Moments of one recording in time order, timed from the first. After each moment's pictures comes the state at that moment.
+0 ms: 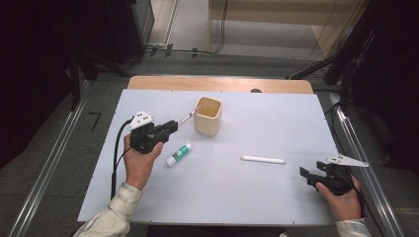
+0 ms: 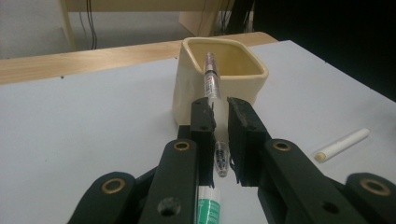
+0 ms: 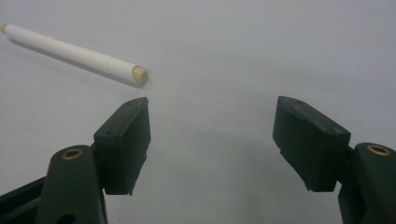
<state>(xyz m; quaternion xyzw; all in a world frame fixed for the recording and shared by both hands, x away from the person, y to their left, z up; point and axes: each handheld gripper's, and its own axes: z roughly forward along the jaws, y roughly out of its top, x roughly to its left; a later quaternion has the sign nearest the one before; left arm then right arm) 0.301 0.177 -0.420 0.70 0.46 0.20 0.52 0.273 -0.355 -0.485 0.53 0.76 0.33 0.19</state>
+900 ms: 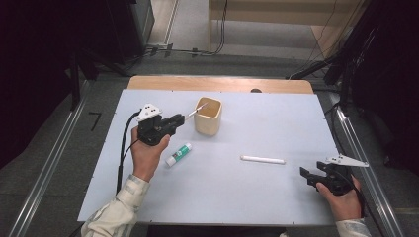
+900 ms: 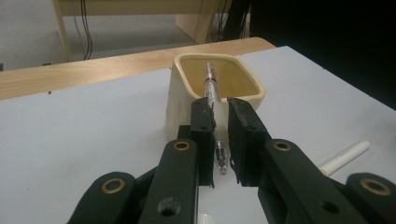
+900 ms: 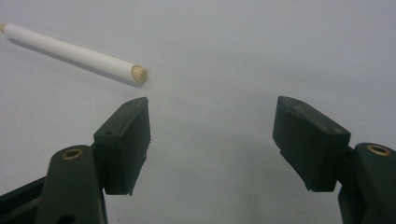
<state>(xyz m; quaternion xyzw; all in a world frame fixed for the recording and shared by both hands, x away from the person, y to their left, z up) 0.319 0.163 -0.412 0.70 0.45 0.20 0.52 0.273 -0.355 -0.485 0.53 0.76 0.33 0.19</state>
